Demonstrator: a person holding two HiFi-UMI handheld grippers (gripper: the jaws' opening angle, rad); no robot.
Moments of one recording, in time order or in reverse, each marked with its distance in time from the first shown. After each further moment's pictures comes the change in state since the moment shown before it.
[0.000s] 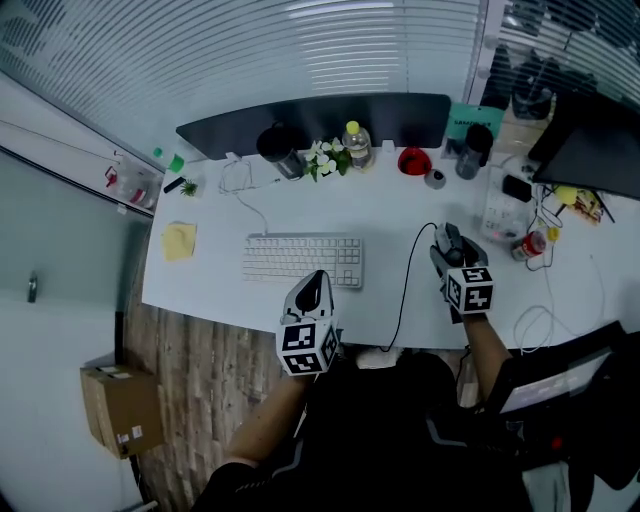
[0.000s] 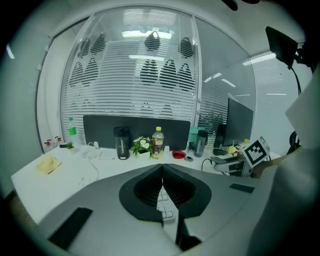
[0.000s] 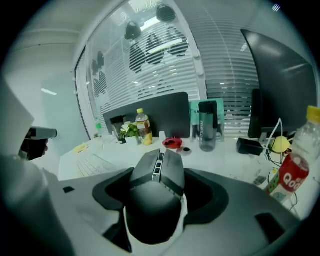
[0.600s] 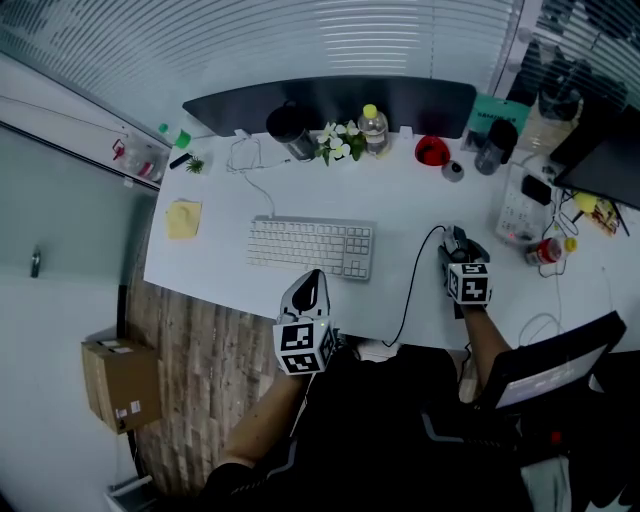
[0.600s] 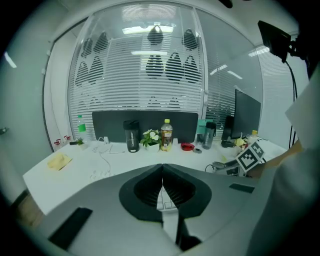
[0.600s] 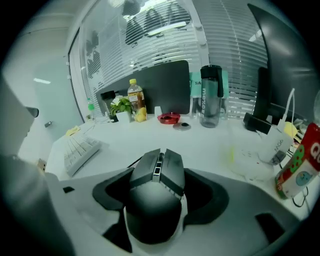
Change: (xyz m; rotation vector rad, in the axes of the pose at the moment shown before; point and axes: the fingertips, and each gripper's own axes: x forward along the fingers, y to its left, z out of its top) left arm -0.005 0.025 -0.025 0.014 0.062 0.086; right arm 0.055 -0.018 -0.068 -0.022 0.166 -0.039
